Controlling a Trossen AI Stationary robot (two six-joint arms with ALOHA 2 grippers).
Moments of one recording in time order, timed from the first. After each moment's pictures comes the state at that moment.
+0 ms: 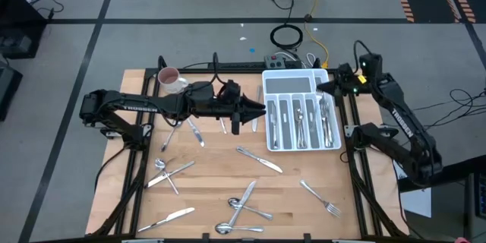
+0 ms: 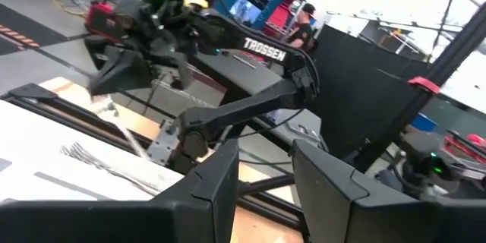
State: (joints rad) left arm 0.04 1.50 1.21 0.29 0.10 -0.49; right arm -1.30 0.75 0.66 -0.61 -0.90 -0.16
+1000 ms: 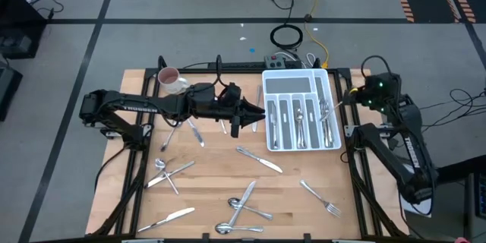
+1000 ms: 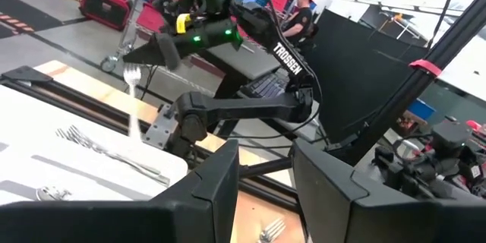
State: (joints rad) left arm 0.04 1.50 1.21 0.25 0.13 -0.49; right arm -1.26 0.40 0.71 -1.02 -0.06 0.20
